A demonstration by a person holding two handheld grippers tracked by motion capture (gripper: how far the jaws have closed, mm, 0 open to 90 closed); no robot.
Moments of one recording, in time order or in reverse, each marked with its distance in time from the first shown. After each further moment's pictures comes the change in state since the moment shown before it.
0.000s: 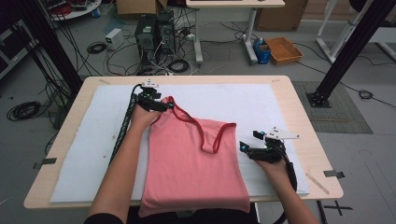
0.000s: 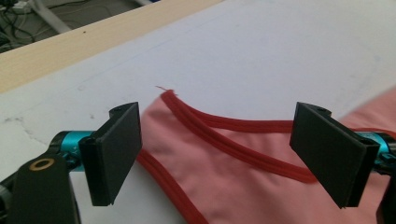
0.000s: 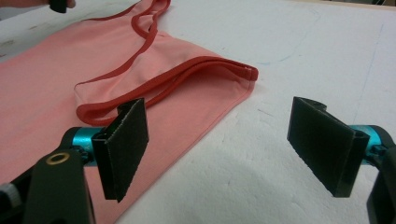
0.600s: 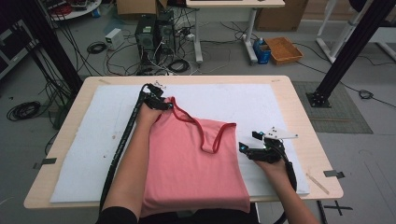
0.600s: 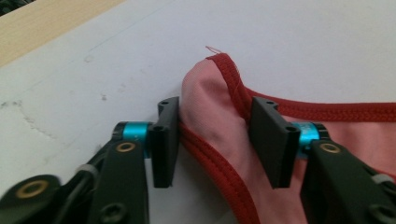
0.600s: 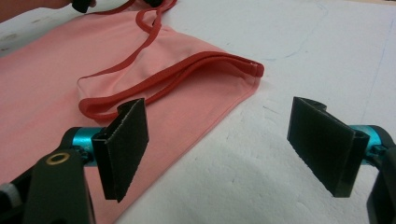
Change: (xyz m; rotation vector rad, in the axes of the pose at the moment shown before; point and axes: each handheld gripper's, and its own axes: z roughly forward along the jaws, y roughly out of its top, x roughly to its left) left arm 0.003 -0.001 0.031 0.164 0.083 0.057; right arm 0.001 0.000 0.002 0.016 0.012 -0.006
